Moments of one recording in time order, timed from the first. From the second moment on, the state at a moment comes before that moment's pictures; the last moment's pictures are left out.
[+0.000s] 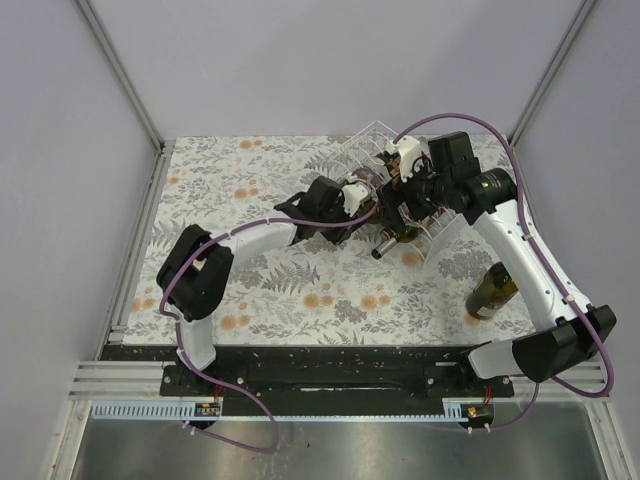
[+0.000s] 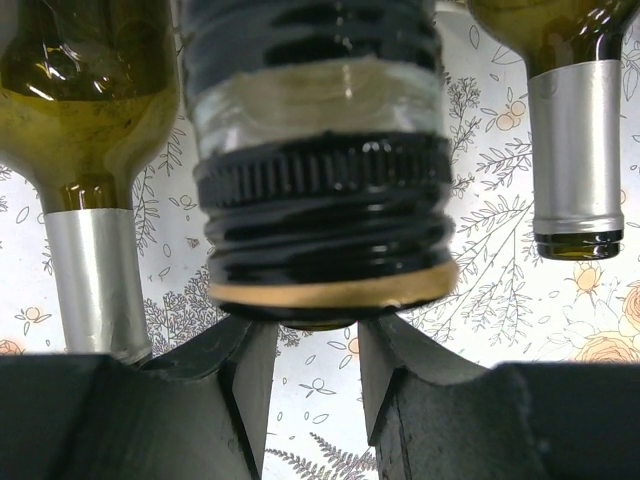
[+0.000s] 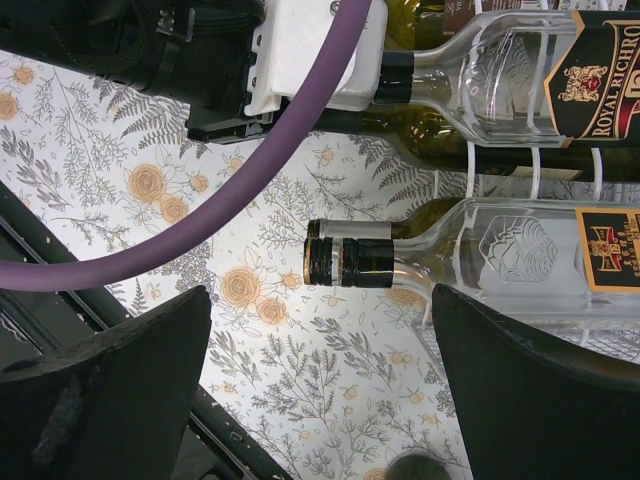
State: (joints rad) left arm -0.70 1.88 1.33 -0.20 0.16 0.12; right arm 0.39 1.39 1.55 -0.94 -0.32 -0.25
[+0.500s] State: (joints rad) left arm -0.71 1.90 1.36 -0.19 0.16 0.11; right arm 0.39 1.39 1.55 -0.95 -0.32 -0.25
